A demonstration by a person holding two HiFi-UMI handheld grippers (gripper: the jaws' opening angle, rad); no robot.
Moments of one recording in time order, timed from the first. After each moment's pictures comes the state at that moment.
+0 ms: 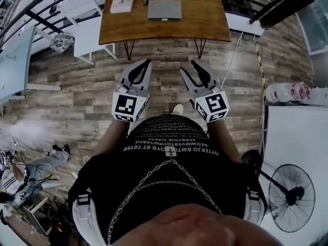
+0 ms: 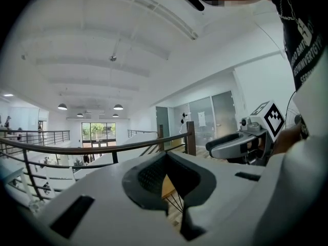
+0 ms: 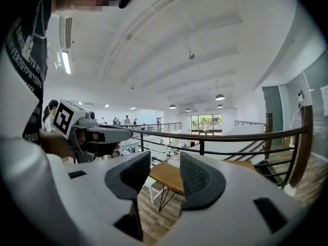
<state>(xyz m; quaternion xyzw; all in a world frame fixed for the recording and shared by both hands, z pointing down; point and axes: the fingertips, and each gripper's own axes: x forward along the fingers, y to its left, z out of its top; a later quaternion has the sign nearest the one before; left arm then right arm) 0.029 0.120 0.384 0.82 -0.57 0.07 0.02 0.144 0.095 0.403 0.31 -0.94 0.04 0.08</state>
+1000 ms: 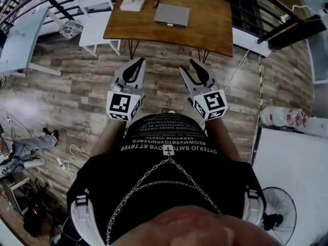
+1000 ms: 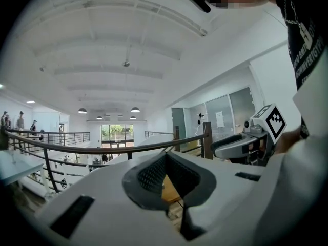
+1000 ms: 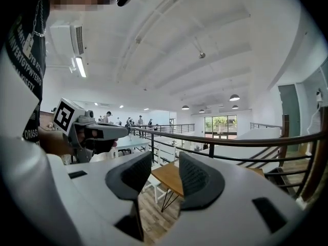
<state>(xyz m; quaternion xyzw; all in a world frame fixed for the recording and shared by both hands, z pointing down) 0.046 0.108 0.370 0.76 -0.65 0.05 0.01 0.170 0.057 0.394 0.23 -0.97 0.02 0.08</state>
